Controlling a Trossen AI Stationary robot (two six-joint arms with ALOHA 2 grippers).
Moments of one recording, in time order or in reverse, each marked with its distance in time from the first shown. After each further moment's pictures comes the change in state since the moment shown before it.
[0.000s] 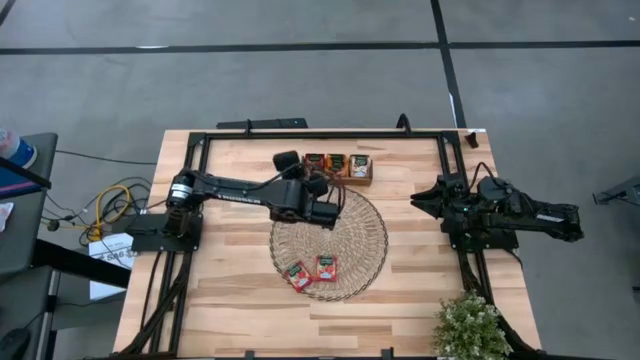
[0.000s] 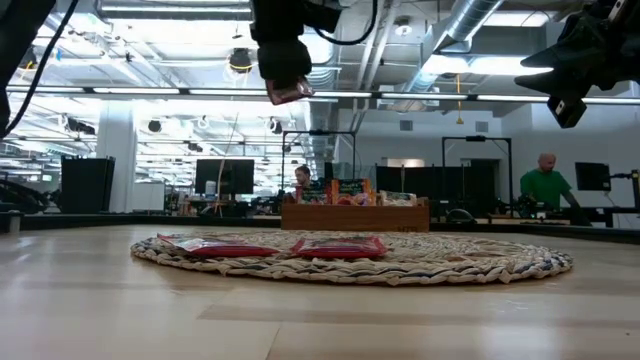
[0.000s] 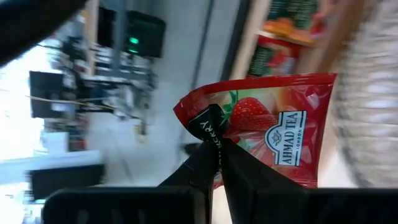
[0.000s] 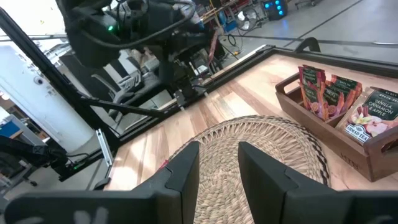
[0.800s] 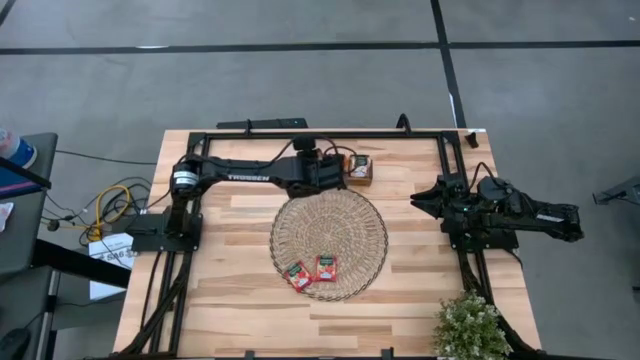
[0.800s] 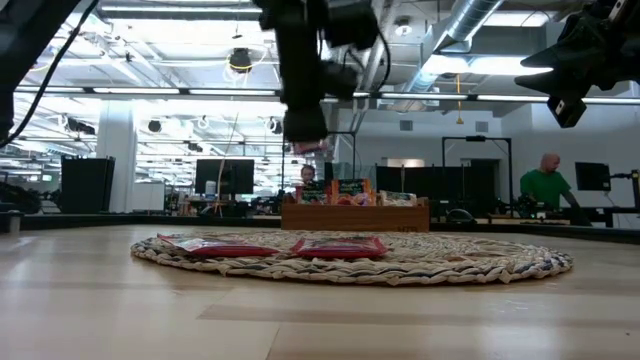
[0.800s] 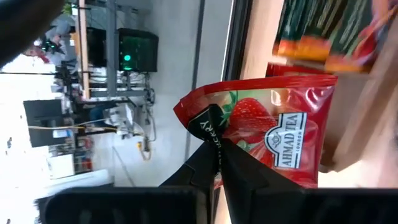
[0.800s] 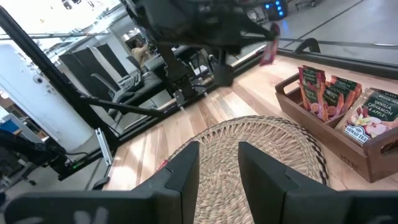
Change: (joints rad) left arm 0.225 -0.001 -0.209 0.634 0.028 0.583; right arm 0.000 0.000 0.000 0.000 0.000 -0.008
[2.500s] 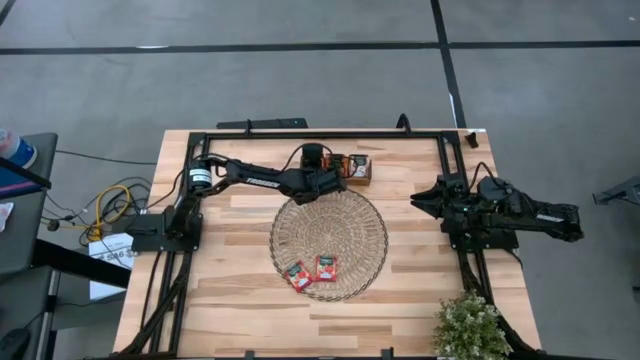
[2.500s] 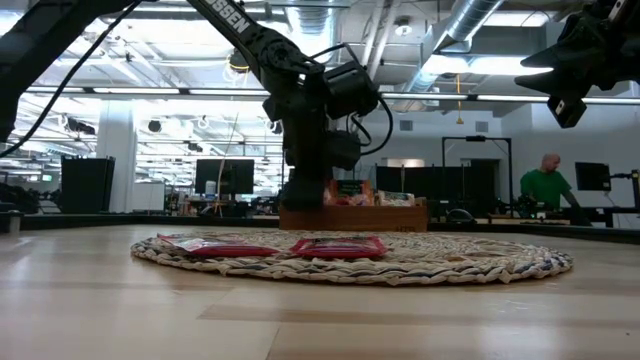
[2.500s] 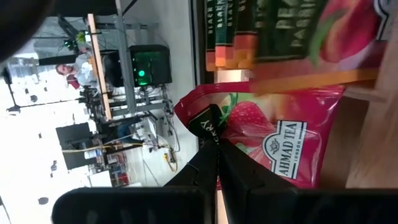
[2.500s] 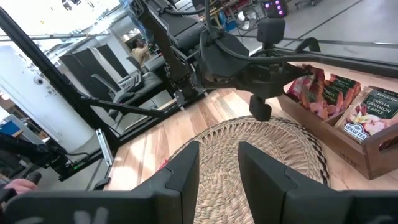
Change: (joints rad) left arm 0.061 0.119 -0.270 0.562 -0.043 0.349; right arm 0.000 0.000 0.000 0.000 0.000 0.008
